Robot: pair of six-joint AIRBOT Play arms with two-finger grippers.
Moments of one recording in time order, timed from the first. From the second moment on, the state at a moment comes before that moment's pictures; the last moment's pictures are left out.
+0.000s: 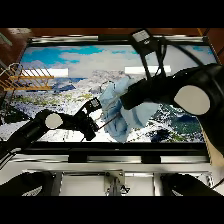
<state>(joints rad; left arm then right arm) -0.61 -1.10 0.86 1.07 -0.85 -0.87 0.69 -1.08 1.52 -1.61 1.30 1.63</state>
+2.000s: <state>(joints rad) -0.54 -1.11 0.93 1.21 -0.96 -0.76 0.10 -1.35 1.54 -1.28 1.38 0.34</state>
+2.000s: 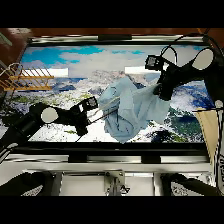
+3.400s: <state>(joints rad) -0.26 -1.26 0.99 0.86 -0.79 -1.17 0.10 -1.04 1.54 -1.33 1.48 0.52</state>
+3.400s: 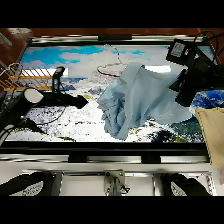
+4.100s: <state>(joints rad) -0.51 -1.62 1.14 0.46 -0.63 -1.07 0.10 -1.02 1.54 -1.34 1.56 0.59</state>
